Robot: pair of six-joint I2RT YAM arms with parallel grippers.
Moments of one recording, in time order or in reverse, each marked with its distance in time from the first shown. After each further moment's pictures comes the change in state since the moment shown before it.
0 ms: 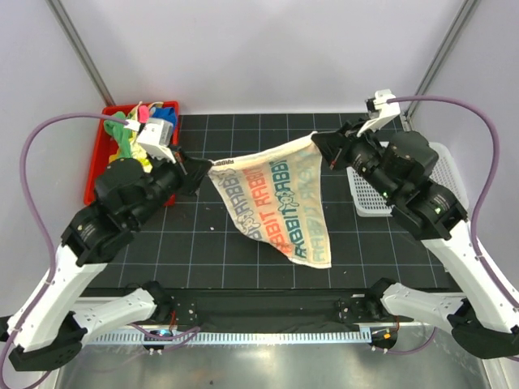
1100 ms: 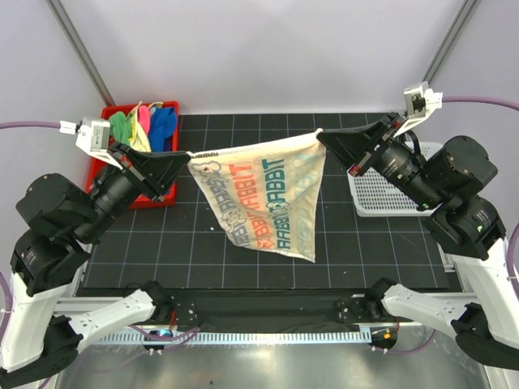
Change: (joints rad) left arm -0.006 -0.067 0.205 -0.013 0.132 -0.047; right arm 0.004 -0.060 0.154 0.003 -0.246 0.129
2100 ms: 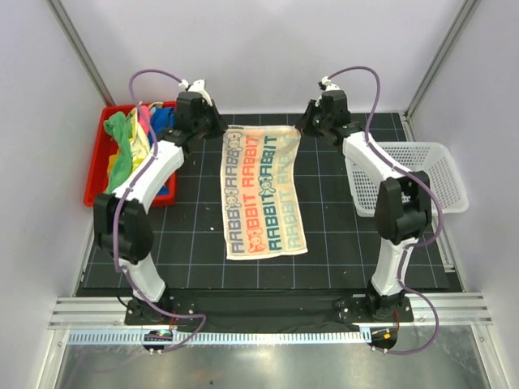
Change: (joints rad) left arm 0.455 0.890 -0.038 0.374 0.155 -0.029; right arm -0.385 0.930 0.007 0.257 -0.005 0.021
